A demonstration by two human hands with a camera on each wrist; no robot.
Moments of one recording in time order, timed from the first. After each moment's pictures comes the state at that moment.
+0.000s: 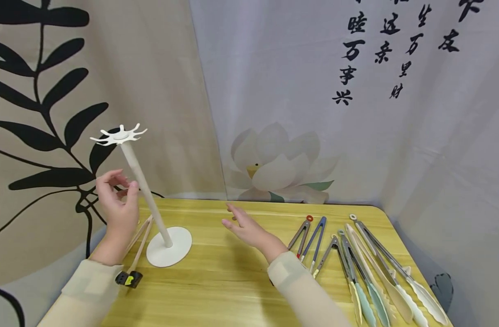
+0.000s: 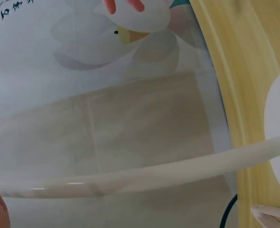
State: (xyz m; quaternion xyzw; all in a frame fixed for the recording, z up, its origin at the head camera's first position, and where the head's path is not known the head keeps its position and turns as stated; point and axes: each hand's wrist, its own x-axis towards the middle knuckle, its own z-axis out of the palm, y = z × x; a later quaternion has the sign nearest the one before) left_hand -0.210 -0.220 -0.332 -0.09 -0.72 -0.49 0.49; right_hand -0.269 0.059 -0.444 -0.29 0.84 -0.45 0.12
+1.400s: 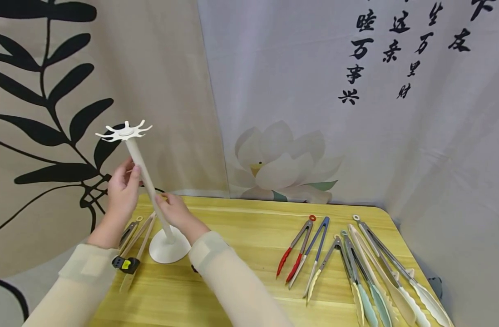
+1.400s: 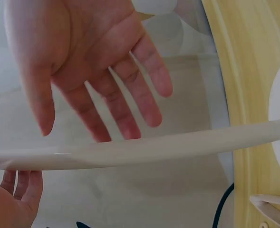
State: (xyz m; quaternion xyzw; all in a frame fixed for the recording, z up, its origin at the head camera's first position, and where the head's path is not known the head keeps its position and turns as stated) left_hand -0.249 -0.258 -0.338 -0.01 -0.78 -0.53 0.32; right_hand -0.265 -0.132 -0.389 -0.21 0.78 -0.58 0.11
